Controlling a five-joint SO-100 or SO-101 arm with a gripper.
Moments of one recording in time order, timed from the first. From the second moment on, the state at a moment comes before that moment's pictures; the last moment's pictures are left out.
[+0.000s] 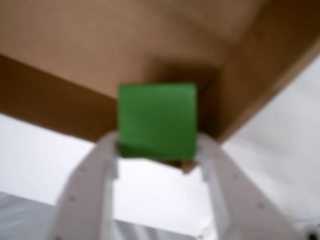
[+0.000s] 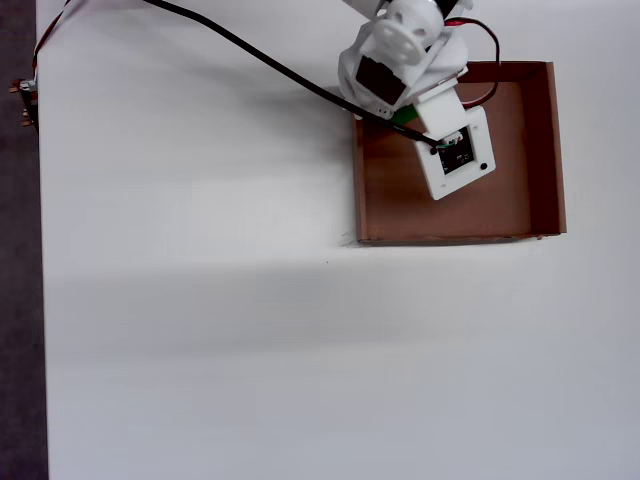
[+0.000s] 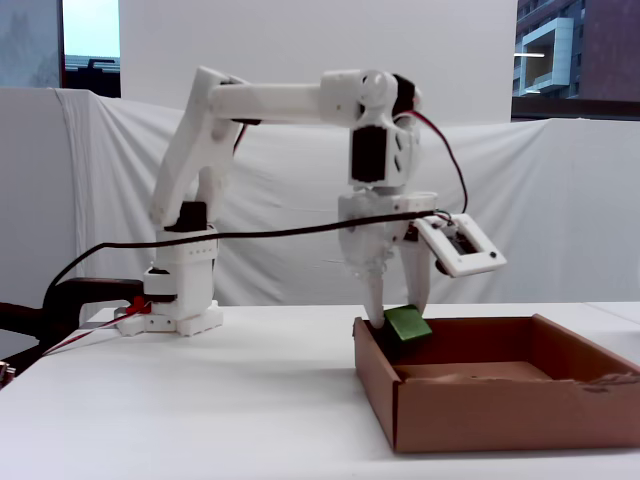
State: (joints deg) arm -52.3 65.2 67.2 76.1 -46.3
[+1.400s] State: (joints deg) arm -12.6 120.8 111.6 76.5 -46.3
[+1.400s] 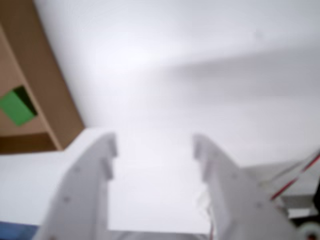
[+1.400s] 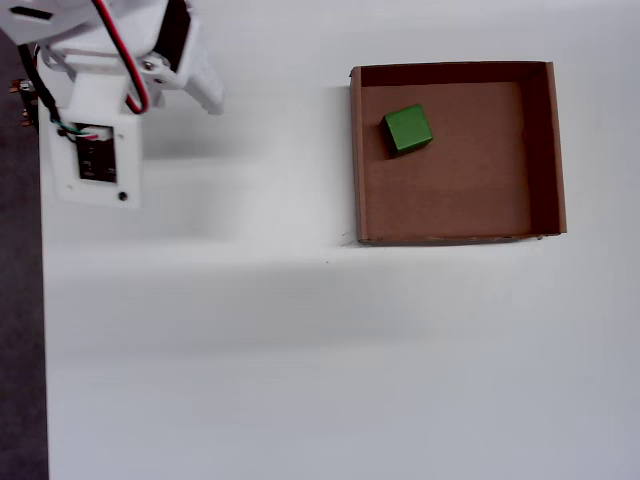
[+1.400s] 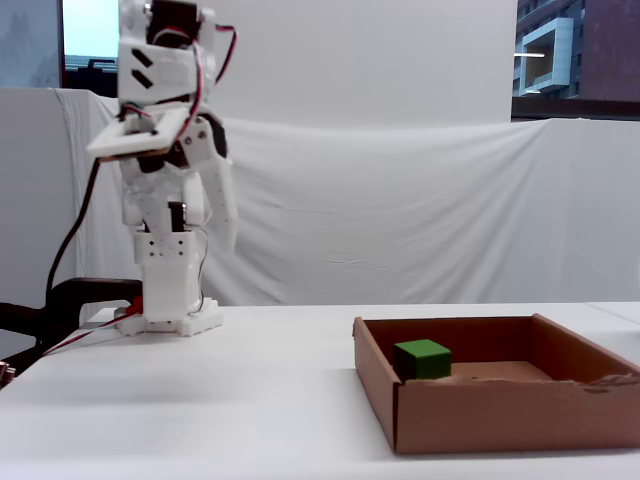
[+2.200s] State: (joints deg) arm 7.6 163.5 159.2 65.7 -46.3
